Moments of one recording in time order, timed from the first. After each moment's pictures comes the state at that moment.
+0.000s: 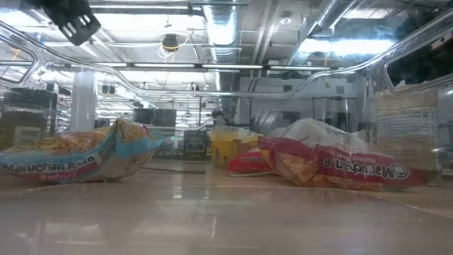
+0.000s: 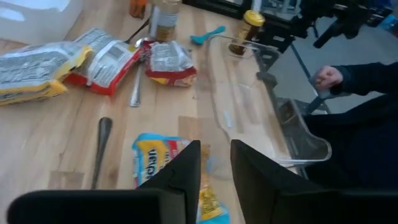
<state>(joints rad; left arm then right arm) -0.45 0.69 0.63 -0.43 -0.17 -0.44 0.03 0.07 0.01 0.03 0.08 0.09</state>
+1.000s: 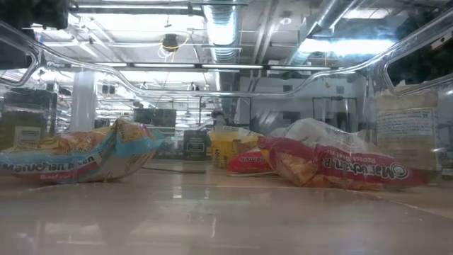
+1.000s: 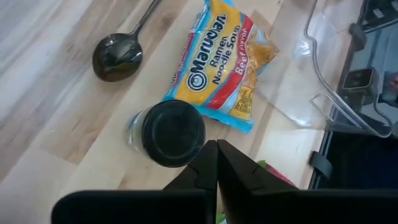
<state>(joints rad) -0.64 0.71 0.64 -0.86 -0.25 -1.17 0.03 0.07 0.01 0.03 0.08 0.09</state>
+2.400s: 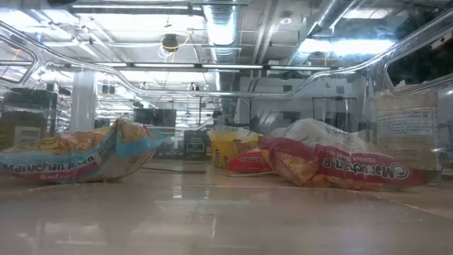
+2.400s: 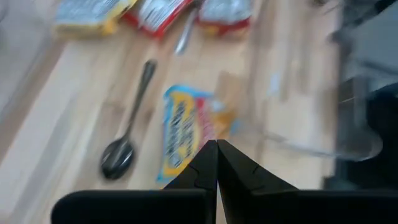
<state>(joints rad) -0.66 1.13 1.11 -1.01 -0.44 -0.84 0.03 0.07 0.01 0.03 0.08 0.09</state>
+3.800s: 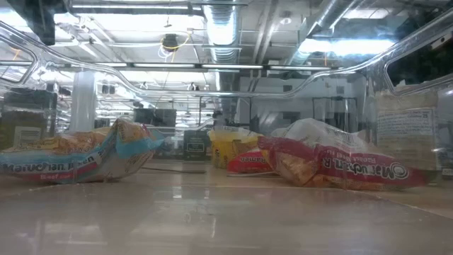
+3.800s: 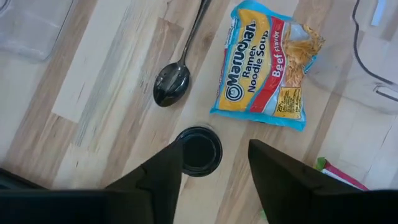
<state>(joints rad) -0.65 1.22 1.13 -1.29 -0.36 -1.00 0.03 0.07 0.01 0.03 0.08 0.09</state>
